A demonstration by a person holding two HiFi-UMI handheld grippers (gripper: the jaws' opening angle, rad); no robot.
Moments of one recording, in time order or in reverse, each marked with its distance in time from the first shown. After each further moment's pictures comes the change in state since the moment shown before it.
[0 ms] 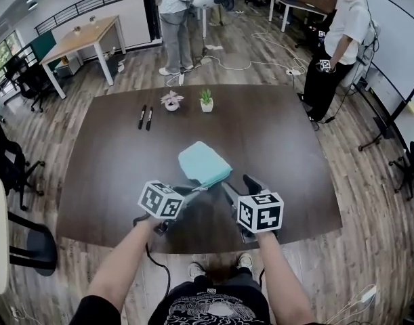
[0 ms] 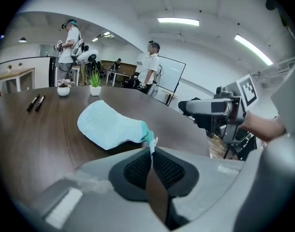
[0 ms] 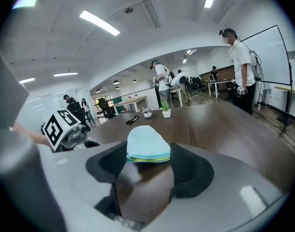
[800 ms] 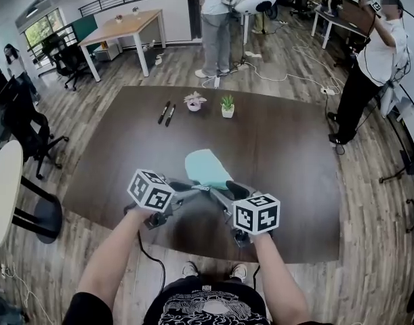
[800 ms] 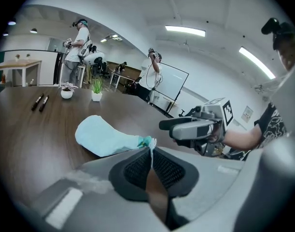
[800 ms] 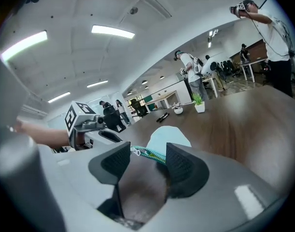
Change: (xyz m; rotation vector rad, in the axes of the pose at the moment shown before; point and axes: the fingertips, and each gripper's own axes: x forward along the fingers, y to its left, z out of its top) left arm -0.031 -0.028 0.032 -0.099 -0.064 -0.018; right arm 0.015 0.042 0.003 -0.003 0.056 0.452
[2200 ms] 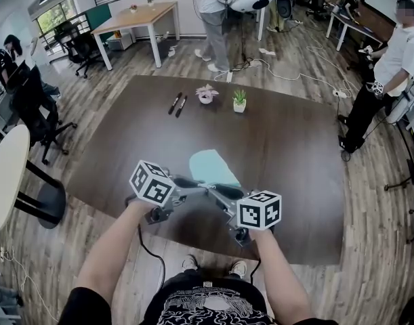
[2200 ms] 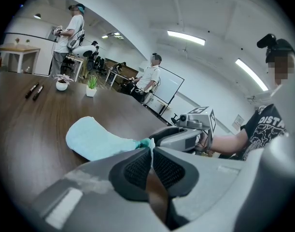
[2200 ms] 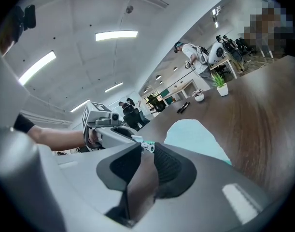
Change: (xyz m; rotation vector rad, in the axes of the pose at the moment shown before) left arm -0.010 -0.021 -0.007 -0.058 -0.028 -0.115; right arm 0.017 0.042 -0.024 0.066 0.066 0.276
